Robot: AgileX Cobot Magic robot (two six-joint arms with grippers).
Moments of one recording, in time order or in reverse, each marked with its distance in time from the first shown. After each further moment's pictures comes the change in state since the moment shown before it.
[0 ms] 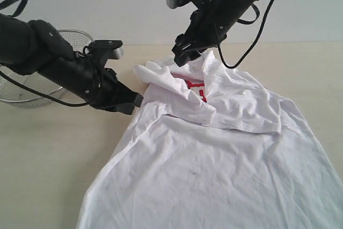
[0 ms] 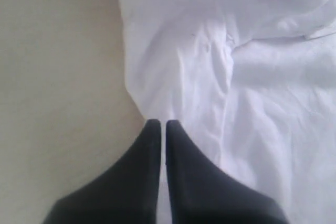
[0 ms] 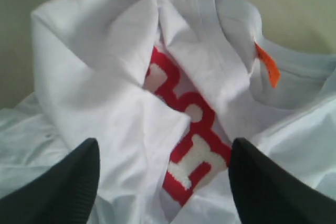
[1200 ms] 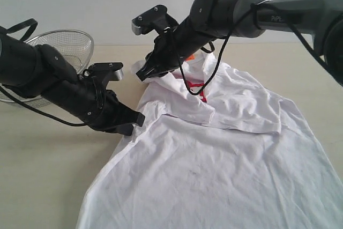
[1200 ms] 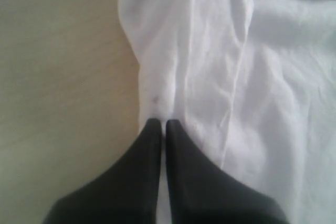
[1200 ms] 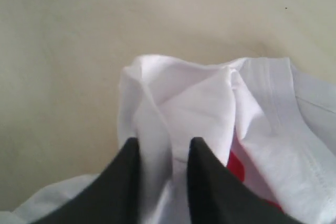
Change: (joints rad) left arm -0.025 0.013 0.108 -0.071 -0.067 -0.019; right arm 0.114 0.153 0.000 0.172 -0.293 -0.151
